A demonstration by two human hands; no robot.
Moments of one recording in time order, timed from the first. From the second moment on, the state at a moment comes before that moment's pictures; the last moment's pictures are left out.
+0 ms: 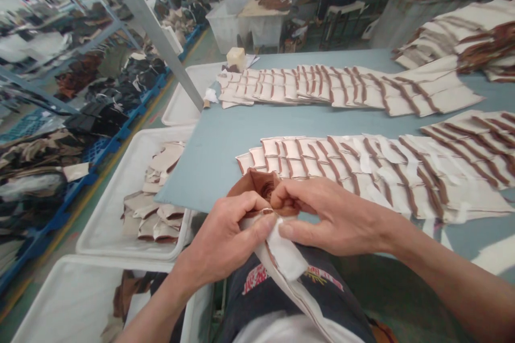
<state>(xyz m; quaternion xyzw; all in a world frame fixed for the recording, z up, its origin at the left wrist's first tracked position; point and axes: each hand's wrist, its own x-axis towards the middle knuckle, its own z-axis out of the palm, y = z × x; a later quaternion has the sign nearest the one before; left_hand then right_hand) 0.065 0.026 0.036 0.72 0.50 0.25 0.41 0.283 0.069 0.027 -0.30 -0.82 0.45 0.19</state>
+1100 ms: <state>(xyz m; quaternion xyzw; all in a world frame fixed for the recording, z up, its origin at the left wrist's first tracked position) 0.057 -0.003 0.047 0.82 0.42 0.28 0.29 0.265 0.026 0.036 -0.35 -0.67 0.61 0.22</state>
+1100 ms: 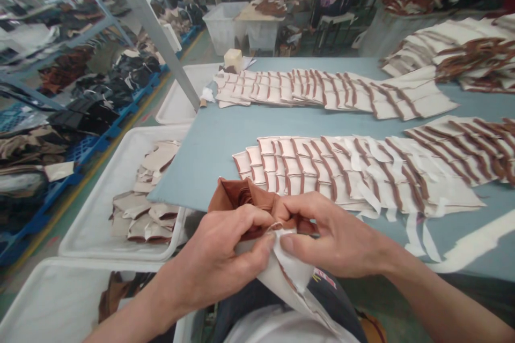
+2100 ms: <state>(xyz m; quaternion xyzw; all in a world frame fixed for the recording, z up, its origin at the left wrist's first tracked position) 0.044 0.005 0.027 0.94 0.27 0.16 0.11 0.254 0.006 0.014 -0.40 -0.46 0.75 0.24</state>
